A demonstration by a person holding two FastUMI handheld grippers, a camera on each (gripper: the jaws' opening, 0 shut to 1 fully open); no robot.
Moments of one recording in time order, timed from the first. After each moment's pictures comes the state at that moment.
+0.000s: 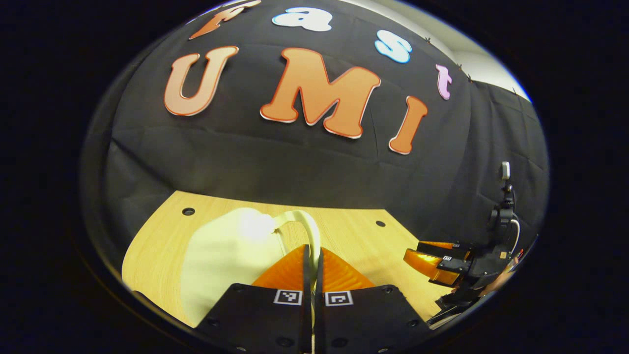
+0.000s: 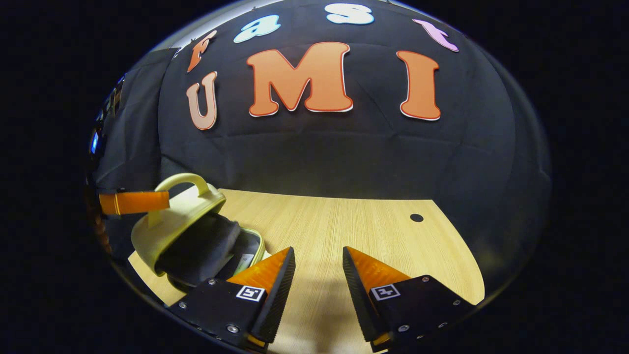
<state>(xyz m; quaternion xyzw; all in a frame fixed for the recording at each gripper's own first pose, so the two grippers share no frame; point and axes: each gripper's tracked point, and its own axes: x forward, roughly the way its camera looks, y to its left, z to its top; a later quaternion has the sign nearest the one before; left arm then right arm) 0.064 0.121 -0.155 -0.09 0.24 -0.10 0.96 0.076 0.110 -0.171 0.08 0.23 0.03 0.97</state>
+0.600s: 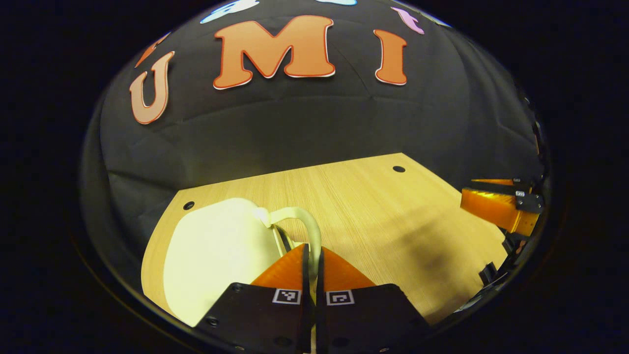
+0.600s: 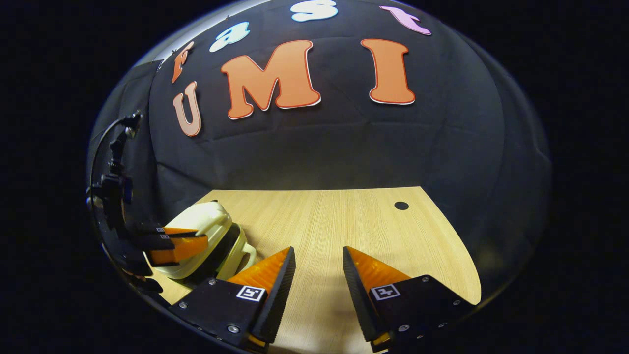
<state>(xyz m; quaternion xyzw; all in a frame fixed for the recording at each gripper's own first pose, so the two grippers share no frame) 0.083 0.049 -0.280 0.05 0.34 -0.07 0.94 0.063 0.040 -0.188 0.11 0.24 0.03 0.96</state>
